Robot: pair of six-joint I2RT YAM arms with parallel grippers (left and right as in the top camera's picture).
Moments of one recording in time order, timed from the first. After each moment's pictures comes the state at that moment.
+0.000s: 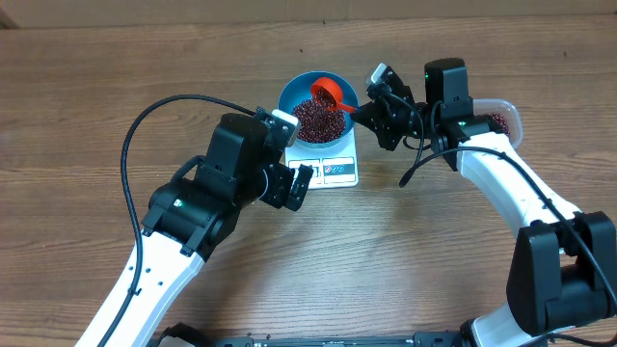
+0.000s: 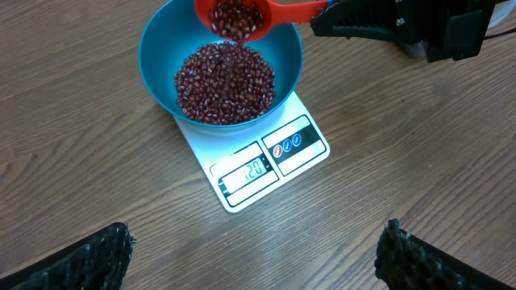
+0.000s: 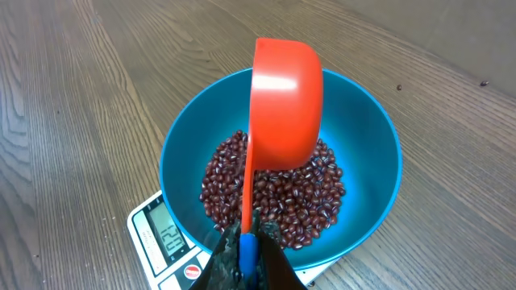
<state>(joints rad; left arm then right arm) -0.48 1.22 1.16 -0.76 0.06 -0.04 0.20 1.73 1.18 -0.21 -0.72 -0.45</state>
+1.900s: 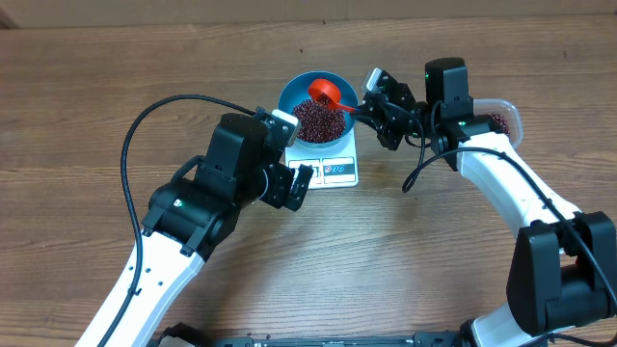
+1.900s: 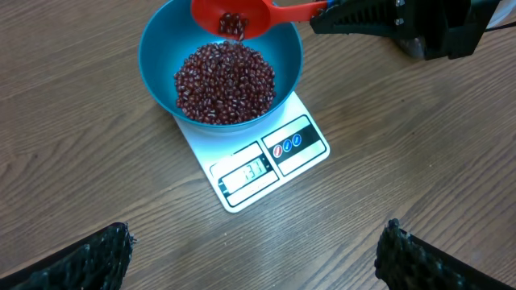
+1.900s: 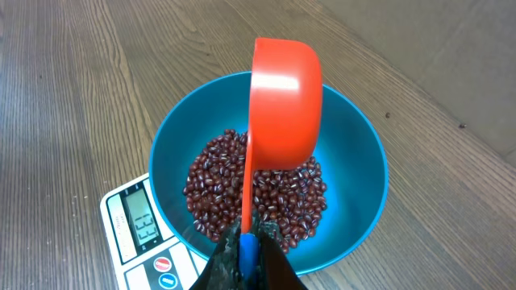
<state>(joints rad) -0.48 1.22 1.16 -0.75 0.06 -0.04 0.20 1.73 1.18 -0.20 -0.72 -0.64</state>
